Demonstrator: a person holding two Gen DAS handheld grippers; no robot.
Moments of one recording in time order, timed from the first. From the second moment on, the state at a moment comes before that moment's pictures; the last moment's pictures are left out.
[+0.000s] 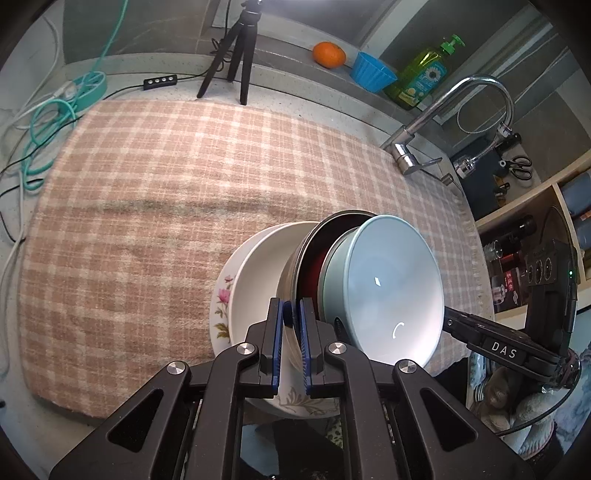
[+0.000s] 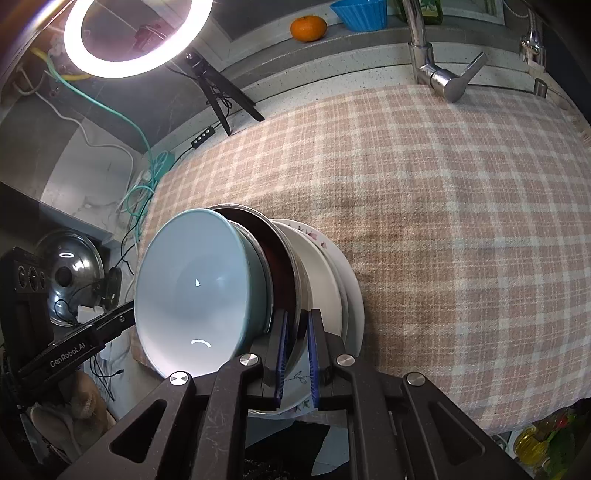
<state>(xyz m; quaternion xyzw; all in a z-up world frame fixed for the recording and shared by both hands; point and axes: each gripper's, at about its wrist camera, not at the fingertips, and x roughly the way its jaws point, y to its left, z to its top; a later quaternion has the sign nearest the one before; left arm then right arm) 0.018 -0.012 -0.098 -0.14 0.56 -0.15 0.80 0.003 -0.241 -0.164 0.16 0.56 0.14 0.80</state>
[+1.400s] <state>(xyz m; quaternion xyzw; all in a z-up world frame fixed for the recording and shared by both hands) 0.010 -0.010 -0.101 -0.13 0.56 -0.14 0.80 -0.003 -0.235 -0.167 0.15 0.55 0.14 0.81</state>
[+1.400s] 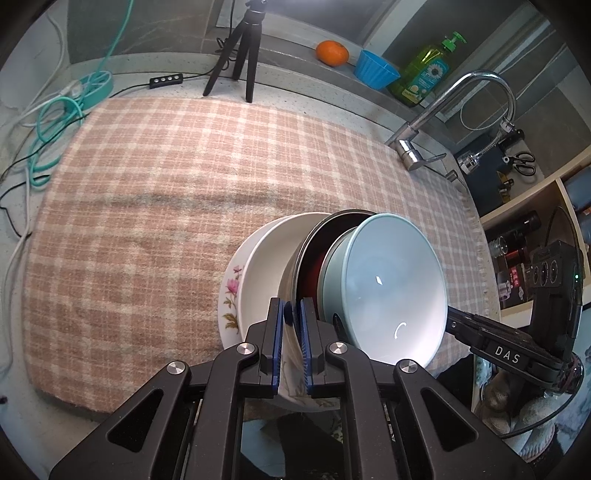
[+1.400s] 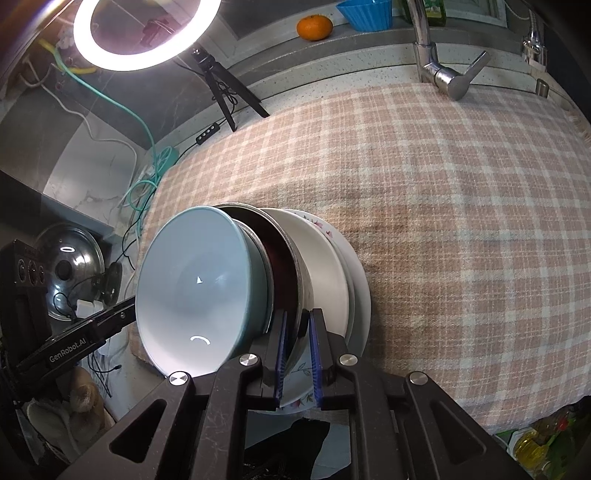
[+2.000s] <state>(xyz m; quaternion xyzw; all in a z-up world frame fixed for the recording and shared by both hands) 0.000 -0.009 -0.095 -0.12 0.55 -0.13 0.81 -0.027 -0.241 -0.152 0.11 0.52 0.12 0.84</state>
